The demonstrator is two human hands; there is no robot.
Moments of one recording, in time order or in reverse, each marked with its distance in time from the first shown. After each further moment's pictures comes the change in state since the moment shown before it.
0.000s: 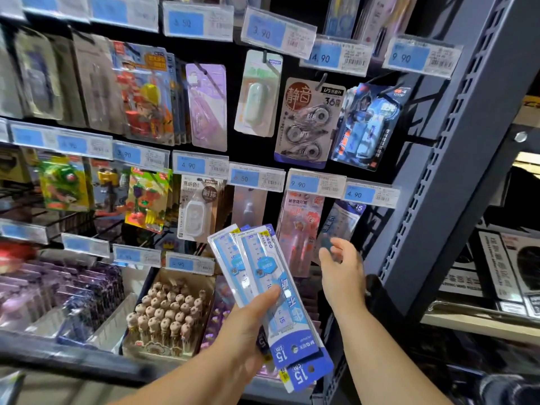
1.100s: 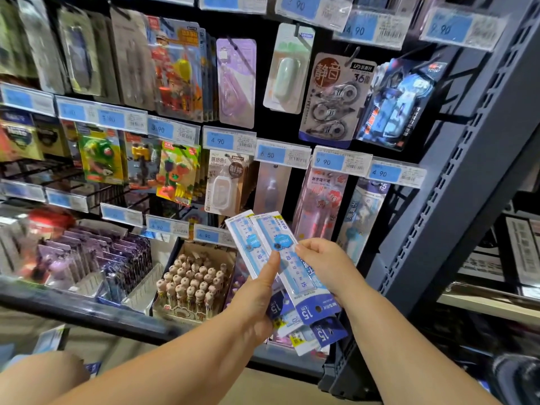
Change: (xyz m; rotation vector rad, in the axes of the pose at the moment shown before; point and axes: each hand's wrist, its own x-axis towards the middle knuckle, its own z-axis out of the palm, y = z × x) left_hand -0.008 0.007 -0.014 -0.110 -0.016 -0.092; right_hand -0.042 -0.028 0.016 0.086 -0.588 0.087
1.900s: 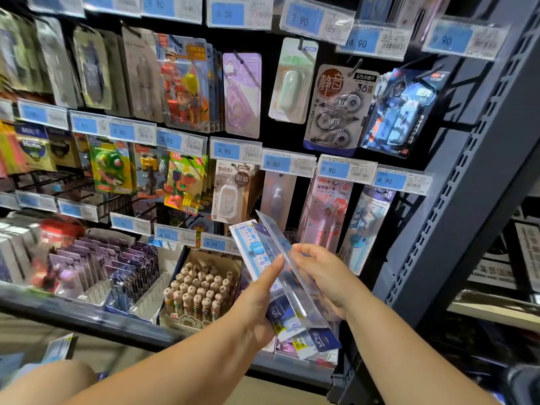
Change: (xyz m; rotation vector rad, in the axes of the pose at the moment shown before) left_hand -0.007 0.014 -0.004 0.015 0.018 -0.009; right_hand -0.010 -0.008 0.012 0.157 -0.134 0.016
